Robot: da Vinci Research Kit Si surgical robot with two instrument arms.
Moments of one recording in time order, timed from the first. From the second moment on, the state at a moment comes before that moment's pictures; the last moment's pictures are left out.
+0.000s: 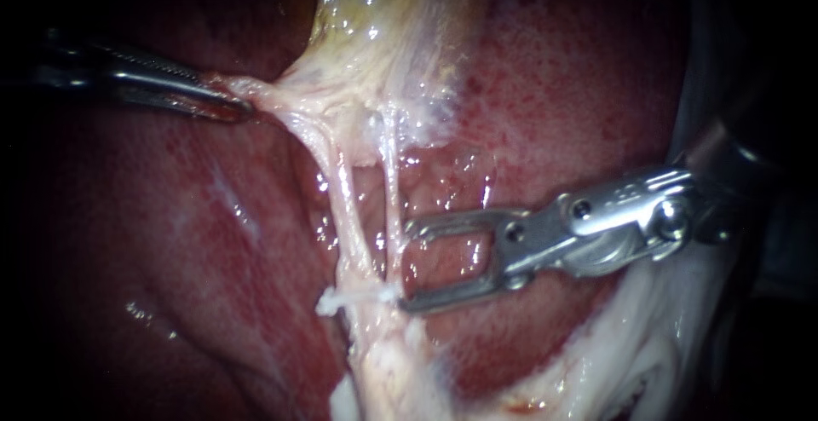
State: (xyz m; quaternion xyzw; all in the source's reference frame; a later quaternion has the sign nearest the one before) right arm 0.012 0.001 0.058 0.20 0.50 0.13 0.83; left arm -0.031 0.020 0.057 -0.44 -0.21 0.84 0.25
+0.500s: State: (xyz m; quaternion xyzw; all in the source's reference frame) right arm 0.005 0.004 0.055 0.17 0.50 0.13 0.84; left arm -0.031 0.019 0.056 -0.44 -0.21 0.84 0.25
